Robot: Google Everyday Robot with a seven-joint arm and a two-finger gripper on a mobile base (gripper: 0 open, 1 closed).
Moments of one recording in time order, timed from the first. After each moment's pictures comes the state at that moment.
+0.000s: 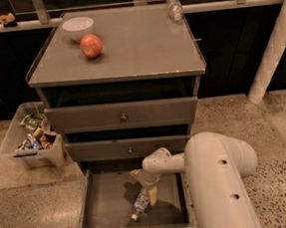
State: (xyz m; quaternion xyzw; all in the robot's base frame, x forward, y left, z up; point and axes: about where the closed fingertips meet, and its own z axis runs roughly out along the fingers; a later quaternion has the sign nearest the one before) arm 0.619 0.011 0.230 -0.86 0.49 0.05 0.16
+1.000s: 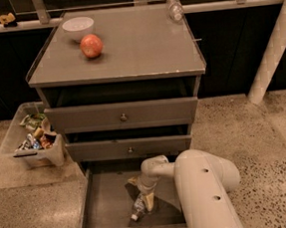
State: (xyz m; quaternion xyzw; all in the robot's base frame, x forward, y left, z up) arm 0.622 0.028 0.148 -0.86 0.48 0.11 0.15
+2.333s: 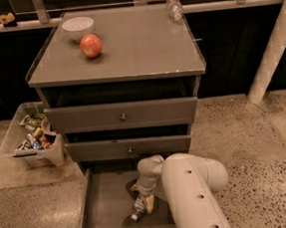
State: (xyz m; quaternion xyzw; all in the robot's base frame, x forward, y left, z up) arm 0.606 0.019 0.120 -0.85 0.49 0.14 0.08
